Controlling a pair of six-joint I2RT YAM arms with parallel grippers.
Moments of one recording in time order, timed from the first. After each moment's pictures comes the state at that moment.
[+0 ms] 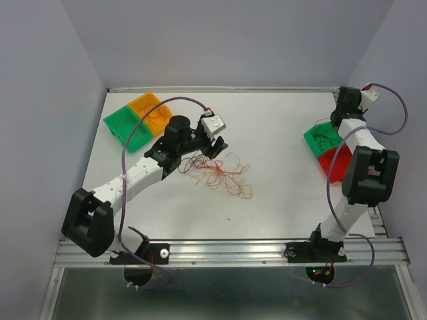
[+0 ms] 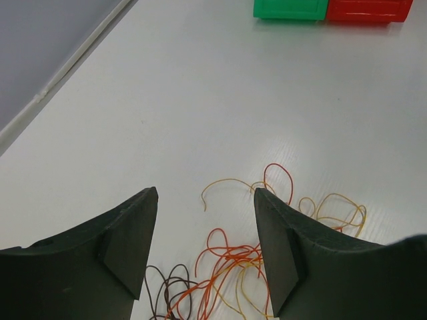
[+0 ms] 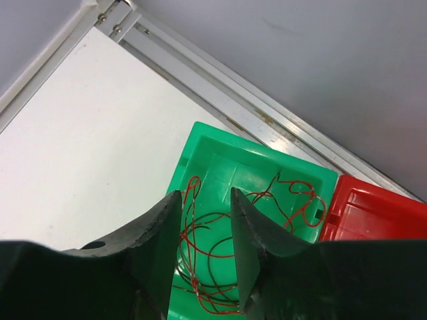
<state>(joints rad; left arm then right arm) -0.59 1.36 0.95 0.14 0.43 0.25 -0.20 1.81 1.36 -0.14 0.55 0.47</state>
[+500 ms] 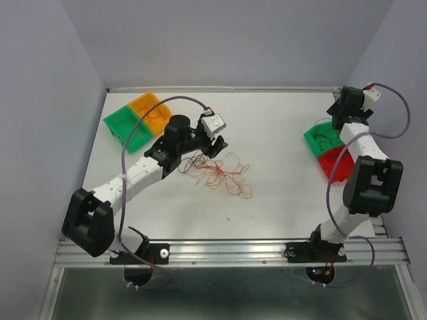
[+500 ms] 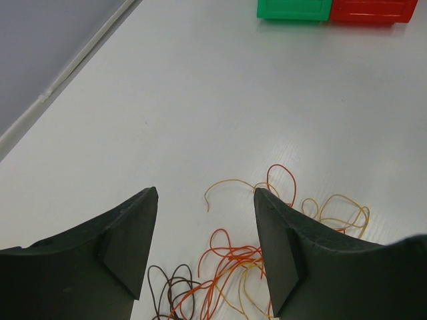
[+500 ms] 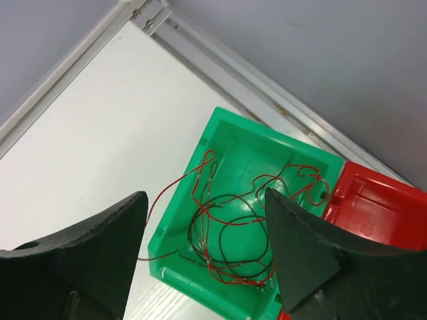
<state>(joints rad) -0.59 1.36 0.96 0.13 0.42 0.26 -0.19 1.68 1.29 -0.14 0.51 0.48</state>
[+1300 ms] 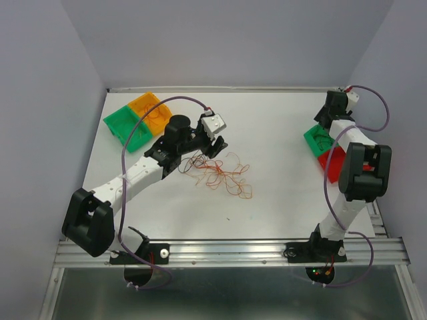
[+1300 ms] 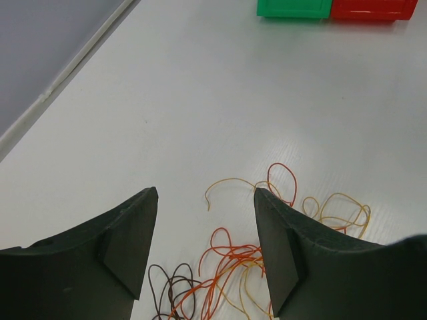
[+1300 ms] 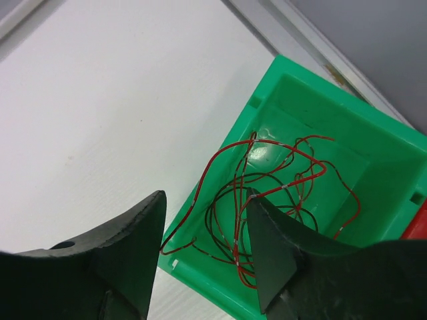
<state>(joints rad) -0.59 1.36 0.96 0.13 0.42 0.27 -0.14 1.85 1.33 -0.13 0.41 0.44</state>
